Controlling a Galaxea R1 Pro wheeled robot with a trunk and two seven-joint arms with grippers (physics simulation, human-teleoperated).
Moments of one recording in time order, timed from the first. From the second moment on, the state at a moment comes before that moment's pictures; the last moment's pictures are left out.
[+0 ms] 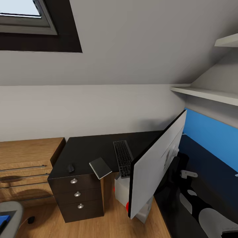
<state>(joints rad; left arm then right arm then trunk) -0.06 0.02 0.15 -0.06 0.23 -0.73 -0.09 -0.70 -0.19 0.11 -0.28 -0.34 -0.37 -0.09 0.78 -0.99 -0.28</state>
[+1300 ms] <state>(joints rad) -0.06 0.02 0.15 -0.06 0.23 -0.73 -0.09 -0.70 -0.19 0.12 -0.28 -0.34 -0.37 -0.09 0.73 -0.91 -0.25</state>
